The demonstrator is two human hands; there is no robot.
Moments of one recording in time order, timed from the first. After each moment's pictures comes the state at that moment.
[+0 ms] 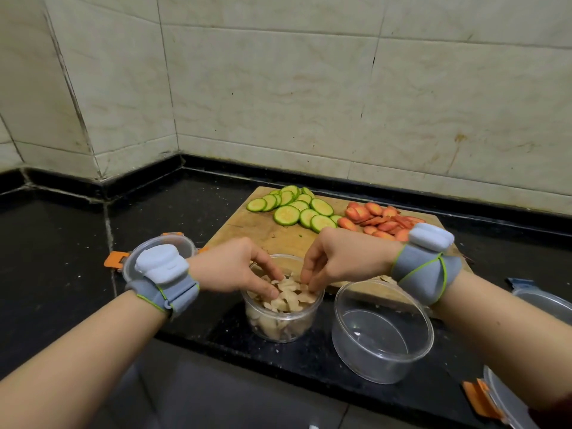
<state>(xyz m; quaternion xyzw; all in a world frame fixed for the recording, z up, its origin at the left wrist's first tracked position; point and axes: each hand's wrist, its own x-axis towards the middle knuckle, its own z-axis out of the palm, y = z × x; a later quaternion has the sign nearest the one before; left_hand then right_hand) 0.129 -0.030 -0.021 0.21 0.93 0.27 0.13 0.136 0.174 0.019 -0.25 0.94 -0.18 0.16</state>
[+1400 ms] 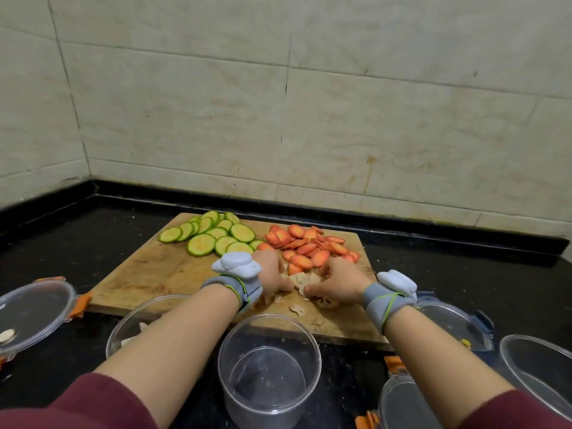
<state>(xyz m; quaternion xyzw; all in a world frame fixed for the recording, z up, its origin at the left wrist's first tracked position) 0.045 0.171 -0.039 0.16 0.97 0.17 0.05 0.082 0.337 -0.037 0.06 0.98 -0.20 0.04</state>
